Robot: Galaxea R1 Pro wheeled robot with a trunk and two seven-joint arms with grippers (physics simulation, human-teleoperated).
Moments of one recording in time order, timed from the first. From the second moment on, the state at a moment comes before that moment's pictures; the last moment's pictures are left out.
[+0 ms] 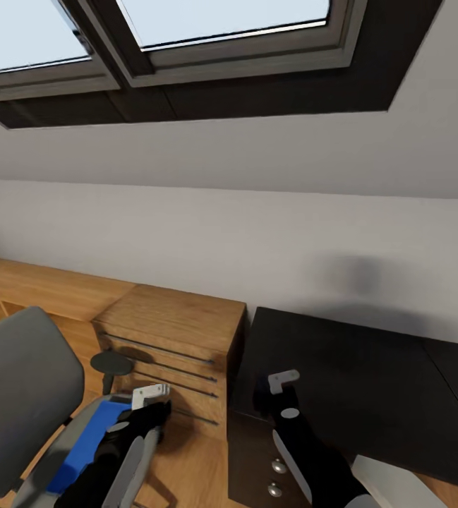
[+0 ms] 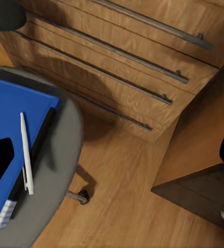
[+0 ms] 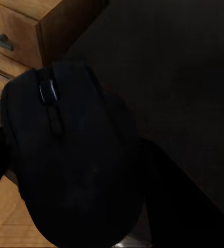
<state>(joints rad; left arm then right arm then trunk) -0.25 -0.03 -0.14 -1.25 0.30 0.54 0.35 -0.45 0.10 0.35 -0.89 -0.04 0.36 -0.26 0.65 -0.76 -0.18</state>
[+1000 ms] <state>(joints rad) -0.24 -0.03 -0.19 -1.48 0.30 0.55 0.35 -0.86 0.15 0.29 -0.30 -0.41 0.43 -0.26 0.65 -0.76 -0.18</state>
